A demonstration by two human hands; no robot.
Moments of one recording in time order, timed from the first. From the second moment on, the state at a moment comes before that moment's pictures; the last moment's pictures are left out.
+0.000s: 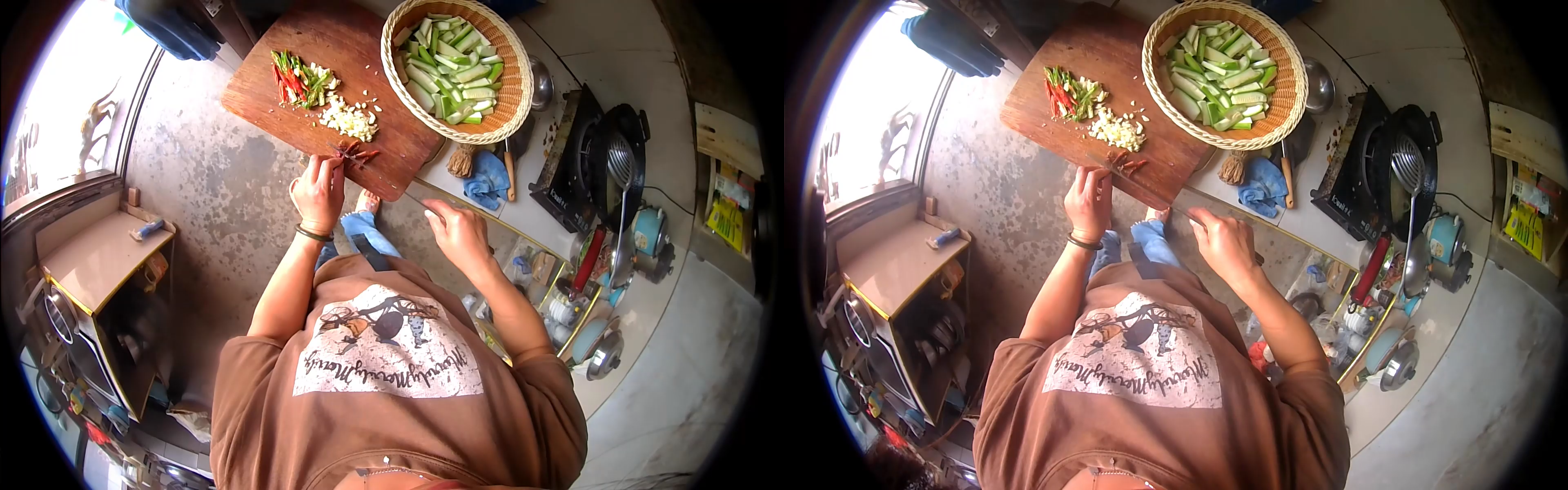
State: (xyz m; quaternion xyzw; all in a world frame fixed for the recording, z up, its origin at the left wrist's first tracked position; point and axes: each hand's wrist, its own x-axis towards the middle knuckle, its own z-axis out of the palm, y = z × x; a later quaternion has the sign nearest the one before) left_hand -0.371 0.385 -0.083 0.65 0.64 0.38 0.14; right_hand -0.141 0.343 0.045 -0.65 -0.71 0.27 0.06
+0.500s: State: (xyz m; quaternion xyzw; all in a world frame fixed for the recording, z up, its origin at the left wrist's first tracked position) left_hand -0.375 0.389 -0.092 0.75 0.58 0.32 0.08; right_hand -0.157 0.362 0.018 -0.64 -0.73 0.24 -0.03
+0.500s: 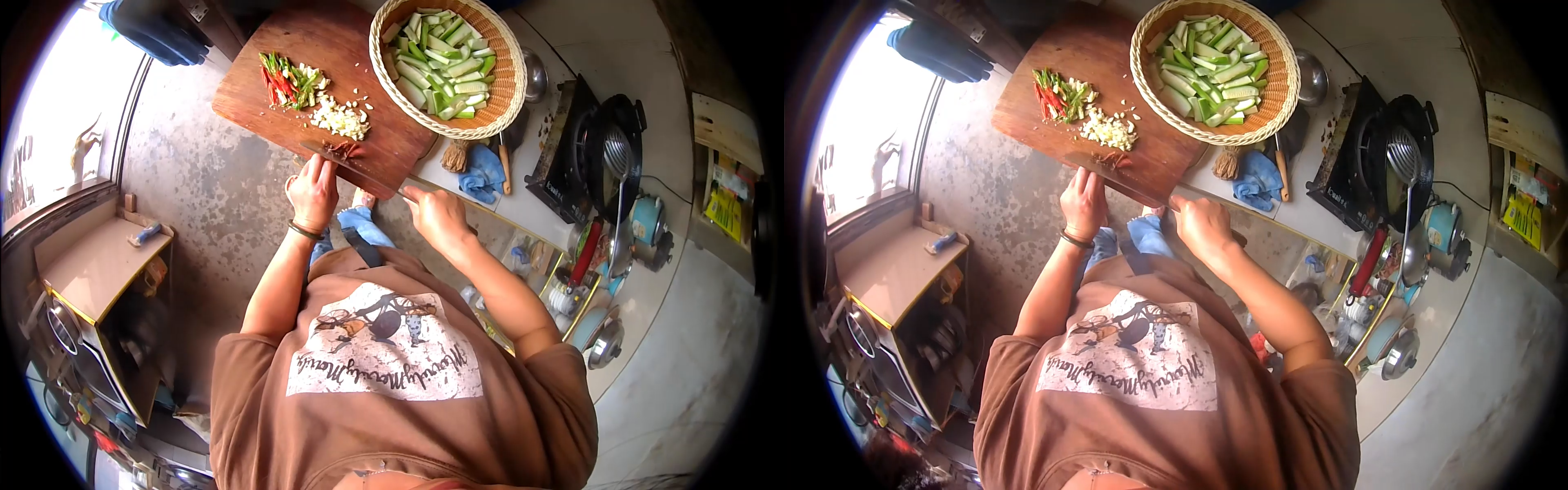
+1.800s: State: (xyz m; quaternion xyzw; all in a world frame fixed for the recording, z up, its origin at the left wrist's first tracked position) left_hand -0.380 0.390 -0.083 0.68 0.60 0.41 0.10; right_hand -0.167 0.351 0.037 -0.66 -0.70 0.27 0.01
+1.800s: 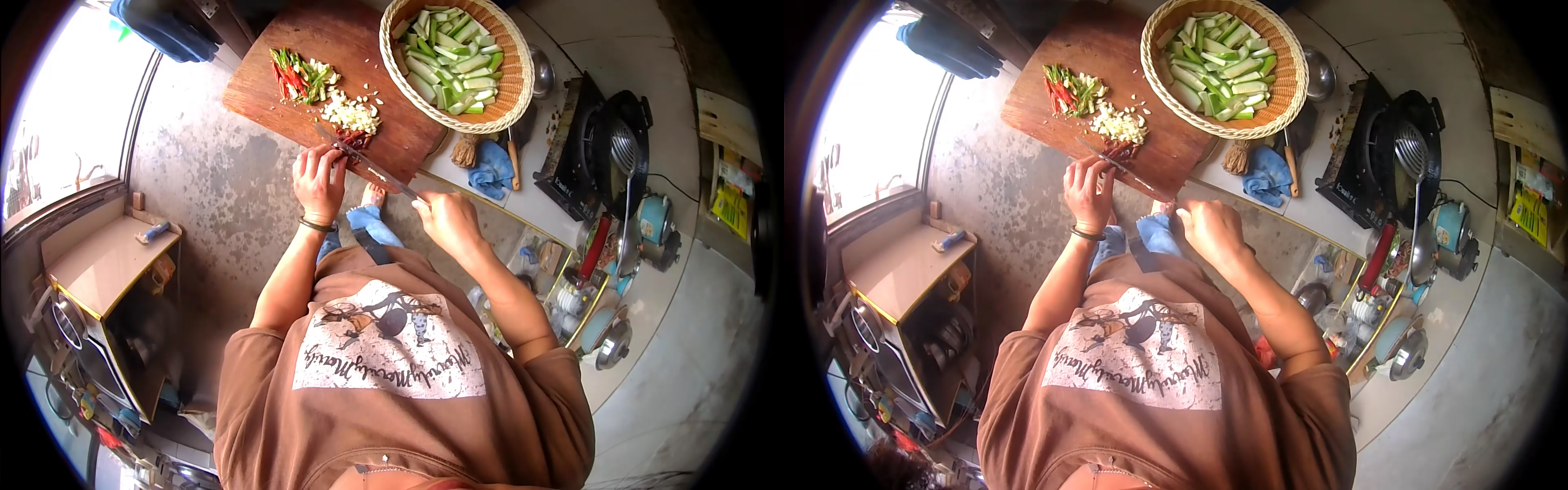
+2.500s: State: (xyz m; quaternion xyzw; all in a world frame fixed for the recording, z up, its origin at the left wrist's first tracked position) left_hand -0.384 0.397 -0.080 0.73 0.56 0.39 0.07; right_hand -0.177 0.364 0.021 -0.67 -0.69 0.26 0.03
